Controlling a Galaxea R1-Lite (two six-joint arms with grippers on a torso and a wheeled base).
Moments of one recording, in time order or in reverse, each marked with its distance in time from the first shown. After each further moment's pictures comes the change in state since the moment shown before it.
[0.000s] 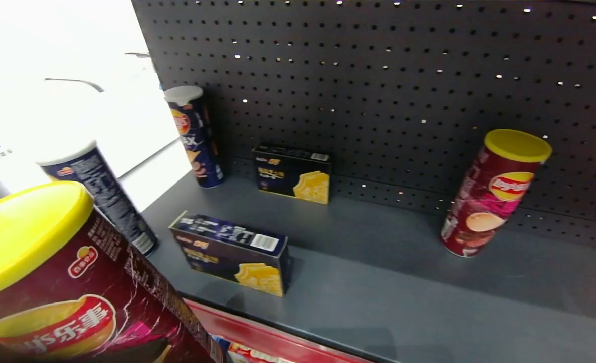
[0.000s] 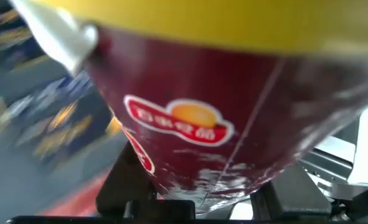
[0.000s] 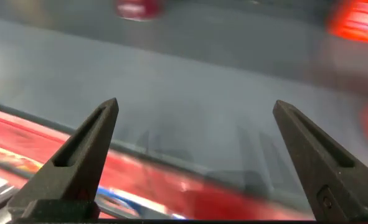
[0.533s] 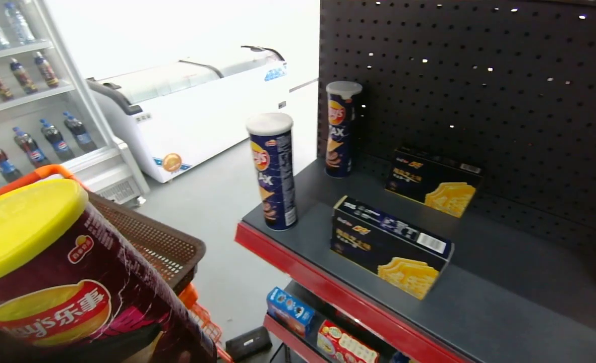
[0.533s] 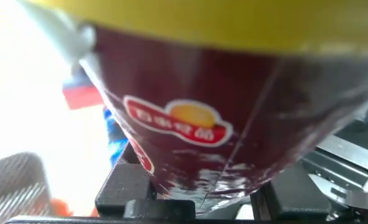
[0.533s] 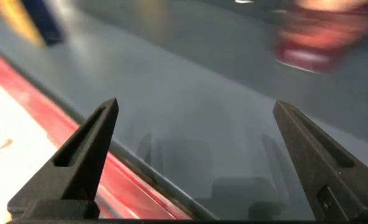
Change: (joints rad) left arm 0.069 -0.007 0.015 -0.002 -0.001 0.000; right arm 0.000 0.000 0.000 0.000 -0.001 0.000
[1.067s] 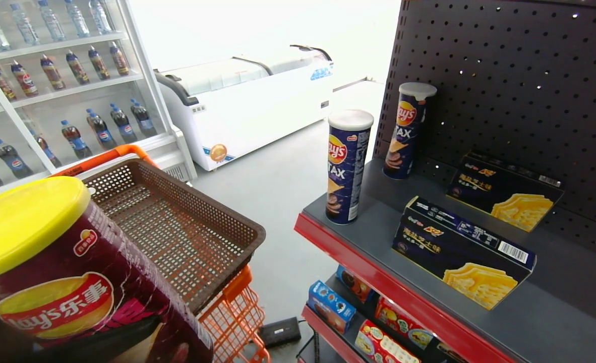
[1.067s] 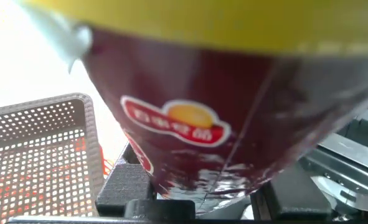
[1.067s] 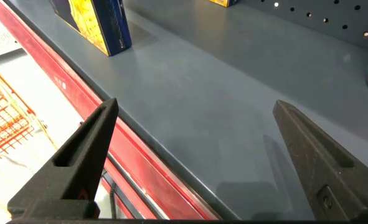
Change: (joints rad) left arm 0.008 -0.003 0.001 0.001 0.034 0.008; right arm 0.000 0.000 0.000 0.000 -0.001 0.000
